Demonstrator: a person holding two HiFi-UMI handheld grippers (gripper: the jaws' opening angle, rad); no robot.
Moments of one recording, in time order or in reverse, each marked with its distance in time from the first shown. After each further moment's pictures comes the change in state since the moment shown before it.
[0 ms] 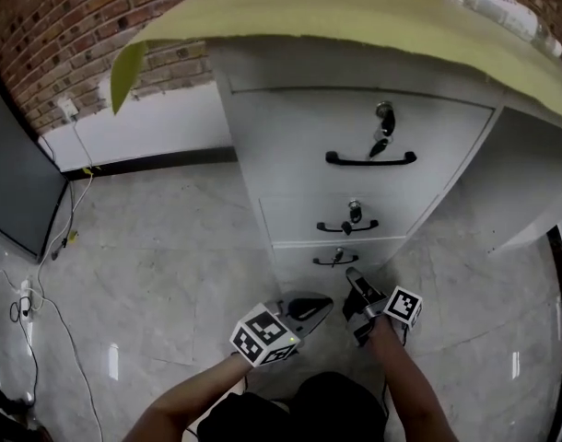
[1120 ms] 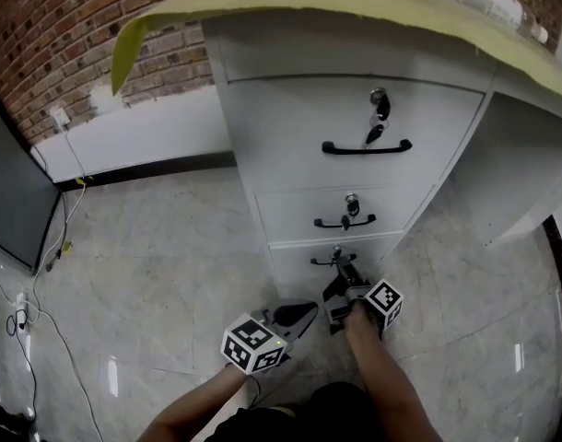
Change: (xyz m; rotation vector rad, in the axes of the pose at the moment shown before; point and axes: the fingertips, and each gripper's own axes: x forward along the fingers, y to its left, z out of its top) left arm -0.022 0.015 -0.034 -0.102 -0.028 0.068; right arm 0.034 -0.023 0.004 0.228 -0.295 -0.044
